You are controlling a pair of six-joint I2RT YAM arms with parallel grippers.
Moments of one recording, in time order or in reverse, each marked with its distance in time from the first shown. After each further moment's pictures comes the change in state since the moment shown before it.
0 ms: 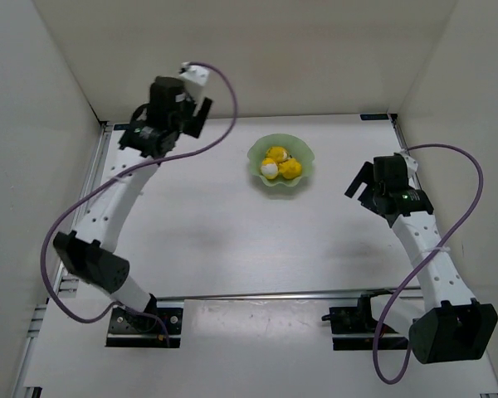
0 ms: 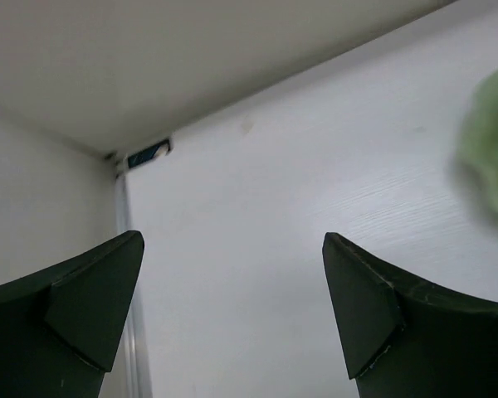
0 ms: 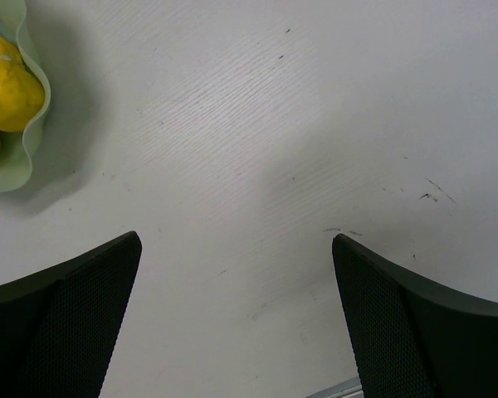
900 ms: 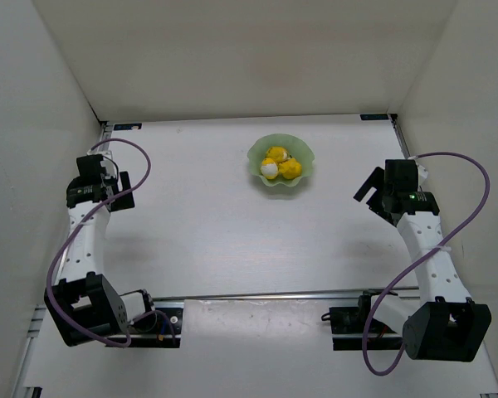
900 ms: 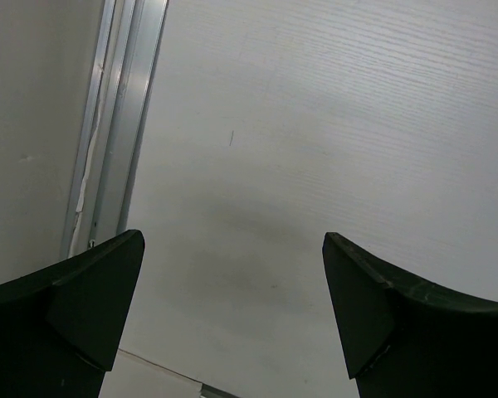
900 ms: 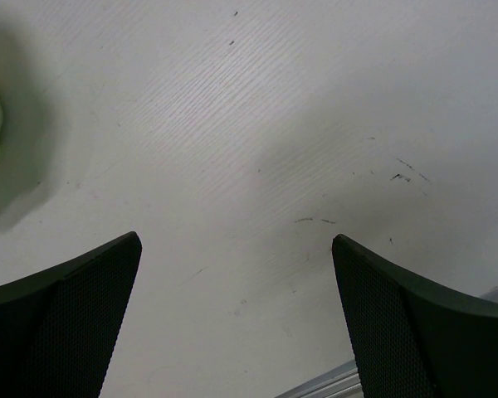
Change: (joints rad) left arm 0.686 -0.407 -0.812 -0.061 0.166 -0.224; right arm -0.124 0.004 -0.028 -0.030 -0.056 -0.008
